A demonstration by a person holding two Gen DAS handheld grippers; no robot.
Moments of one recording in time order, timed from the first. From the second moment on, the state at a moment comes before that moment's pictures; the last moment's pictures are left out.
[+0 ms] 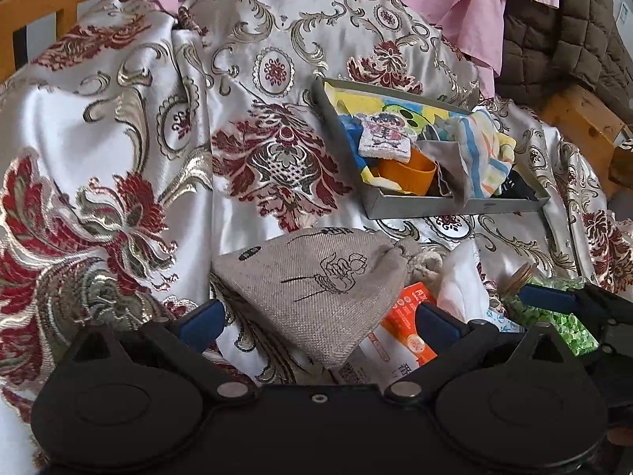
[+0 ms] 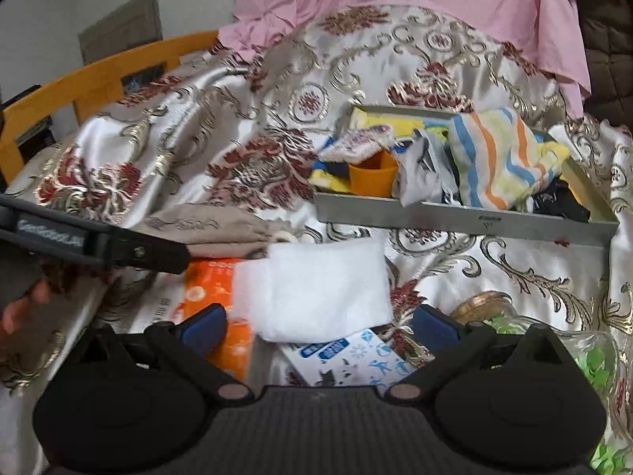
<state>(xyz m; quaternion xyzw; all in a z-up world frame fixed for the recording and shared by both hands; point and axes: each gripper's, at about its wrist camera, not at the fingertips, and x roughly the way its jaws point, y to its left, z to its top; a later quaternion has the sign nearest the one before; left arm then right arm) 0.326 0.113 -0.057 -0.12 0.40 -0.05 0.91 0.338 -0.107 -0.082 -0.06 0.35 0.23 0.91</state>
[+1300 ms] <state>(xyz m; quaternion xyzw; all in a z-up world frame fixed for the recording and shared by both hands) 0.335 0.127 -0.076 -0.19 0.40 -0.11 0.89 0.366 -0.109 -0.086 0.01 0.36 0.27 0.89</state>
